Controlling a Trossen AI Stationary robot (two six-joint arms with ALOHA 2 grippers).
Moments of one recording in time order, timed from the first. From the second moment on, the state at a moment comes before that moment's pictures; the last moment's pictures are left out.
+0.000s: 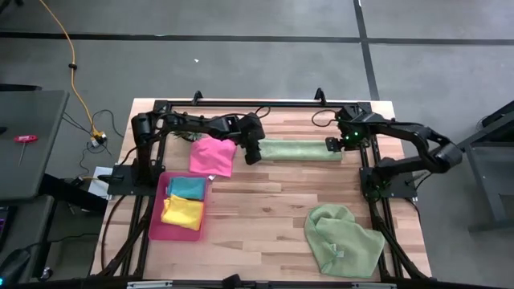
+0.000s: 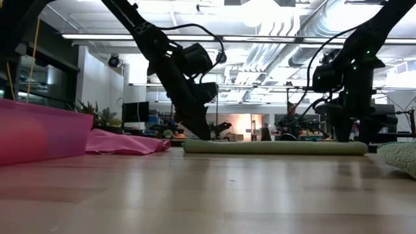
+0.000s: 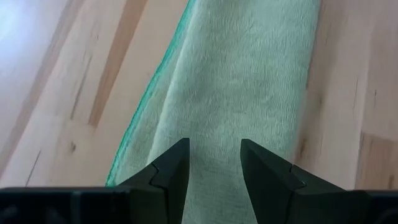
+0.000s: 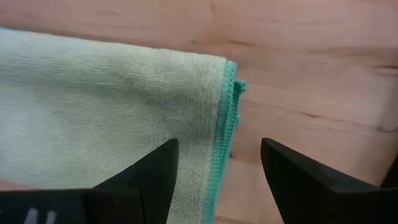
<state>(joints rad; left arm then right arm) 0.47 1.95 1.20 -0.26 0.09 0.06 -0.93 1.29 0.55 -0.72 -0.13 0.49</state>
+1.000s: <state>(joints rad) 0.65 1.89 1.29 -0.45 0.12 0.20 -0.92 1.23 0.67 -0.90 0.08 0.45</state>
